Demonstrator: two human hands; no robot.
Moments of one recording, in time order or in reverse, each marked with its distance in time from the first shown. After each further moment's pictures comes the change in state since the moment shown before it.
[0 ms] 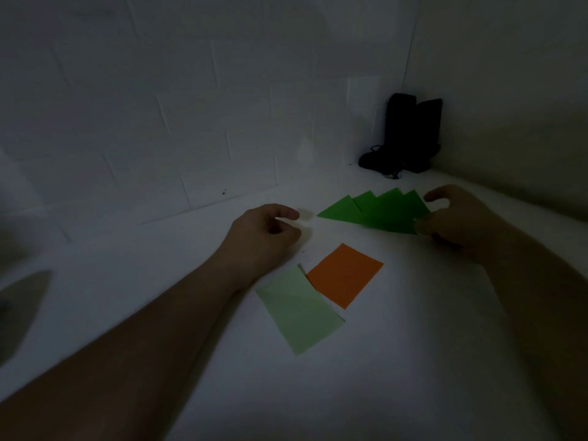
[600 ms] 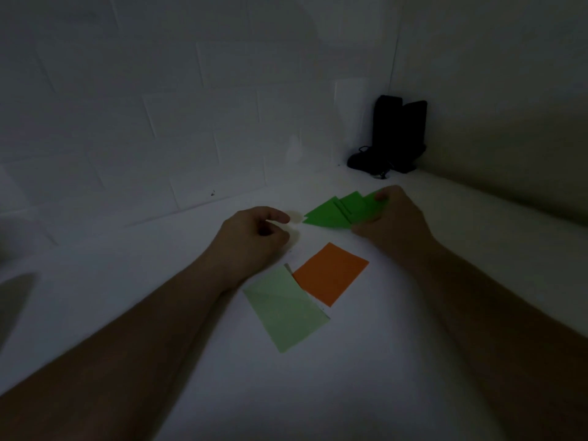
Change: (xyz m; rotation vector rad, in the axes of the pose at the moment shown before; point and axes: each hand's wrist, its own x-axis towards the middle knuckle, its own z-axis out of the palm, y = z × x) left_hand -0.003 0.006 0.003 0.069 -0.007 0.016; right_hand -0.024 -0.014 0.061 -0.058 0.082 -0.337
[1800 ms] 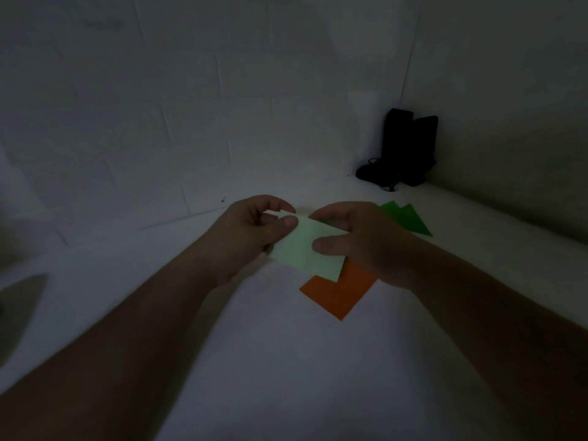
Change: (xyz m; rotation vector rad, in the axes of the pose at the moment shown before) left_hand 0.002 0.012 -0.033 -0.545 -0.187 0.029; right_hand -0.029 -0.070 0.012 0.314 -0.511 -0.118
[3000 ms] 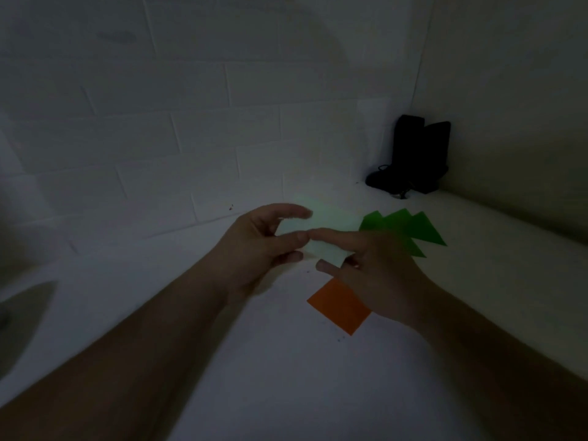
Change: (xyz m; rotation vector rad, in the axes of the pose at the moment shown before) left_hand -0.003 0.000 0.013 -0.285 0.022 -0.061; right_hand -0.017 0.019 0.015 -0.480 0.117 -0.381
